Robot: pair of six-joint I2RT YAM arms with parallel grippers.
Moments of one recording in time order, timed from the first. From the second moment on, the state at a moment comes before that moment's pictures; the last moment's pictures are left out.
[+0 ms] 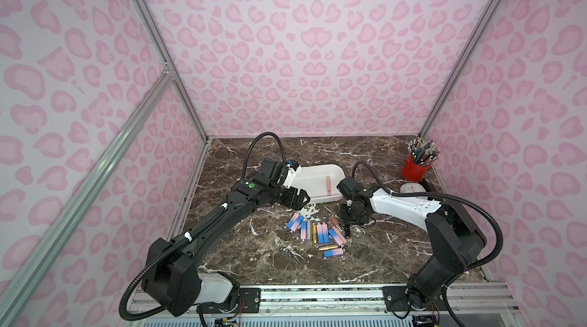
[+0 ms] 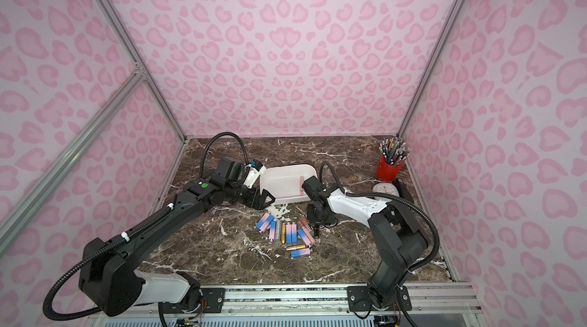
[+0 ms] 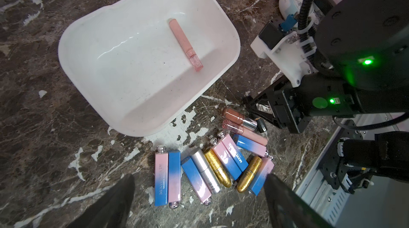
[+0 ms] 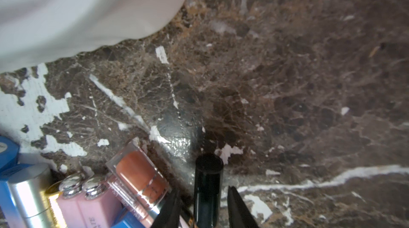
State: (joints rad) left arm -0.53 1.36 1.09 -0.63 0.33 -0.13; right arm 0.63 1.68 1.02 -0.73 -0.01 0.70
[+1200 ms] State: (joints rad) left arm -0.53 1.36 1.06 -0.64 0.31 -0.13; right arm 0.65 1.66 1.19 -0.92 0.06 0.71
